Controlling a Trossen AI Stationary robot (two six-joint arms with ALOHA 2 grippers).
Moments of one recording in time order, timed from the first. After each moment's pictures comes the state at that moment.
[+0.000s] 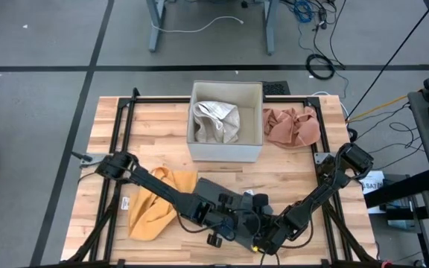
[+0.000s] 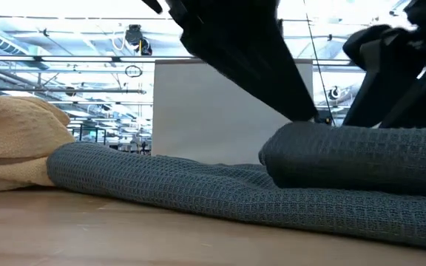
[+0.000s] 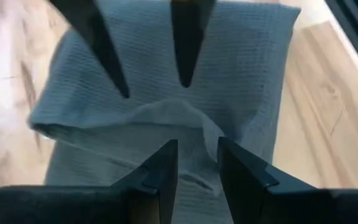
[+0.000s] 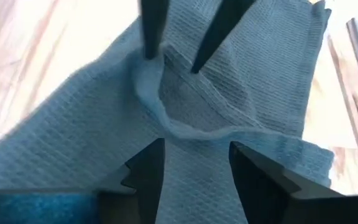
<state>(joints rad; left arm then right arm) -0.45 2.13 1.62 -0.41 -0.19 -0.04 0.75 1.84 1.07 -0.34 0.62 0.52</state>
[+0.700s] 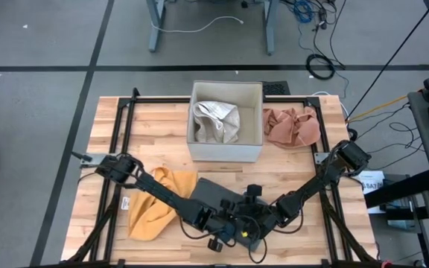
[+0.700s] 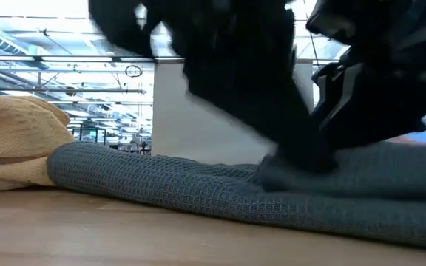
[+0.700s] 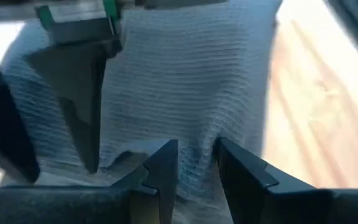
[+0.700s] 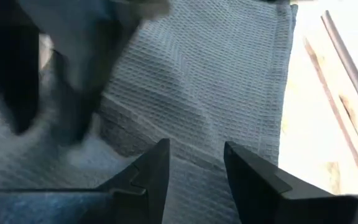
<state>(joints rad) -0.47 2.20 1.62 -0.33 -0.19 -0.02 0.63 1.84 0.97 -0.11 0.62 0.49</state>
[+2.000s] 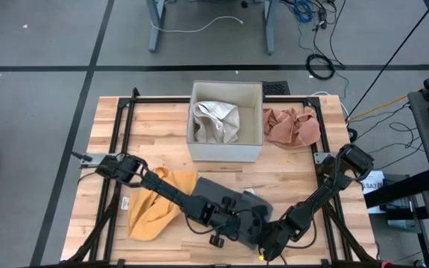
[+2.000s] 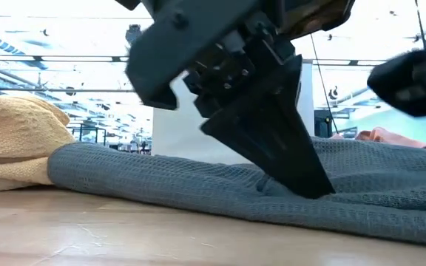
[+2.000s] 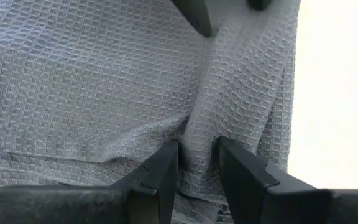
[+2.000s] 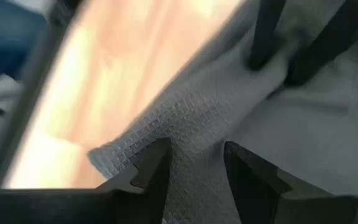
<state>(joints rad) -0.43 2.24 1.62 -0.32 -0.12 -0.02 0.78 1.84 1.00 -0.15 0.33 0.52</state>
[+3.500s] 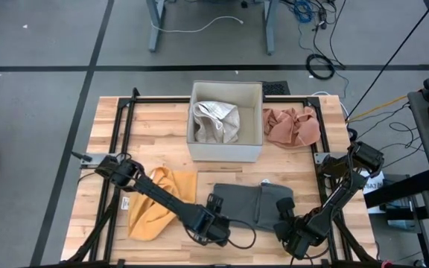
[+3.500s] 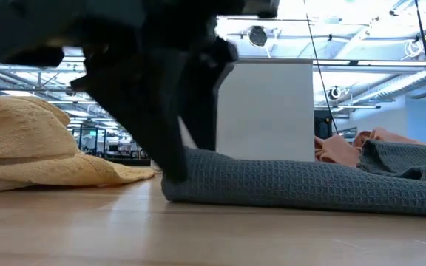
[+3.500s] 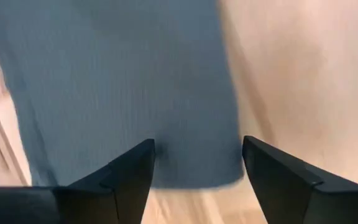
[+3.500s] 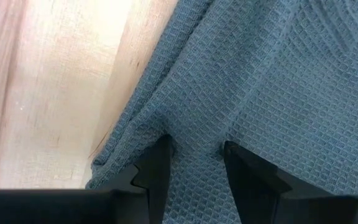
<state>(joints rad) -0.50 2.24 1.82 -0.95 -0.29 -0.08 0.96 1.76 1.00 -0.77 0.25 0.65</state>
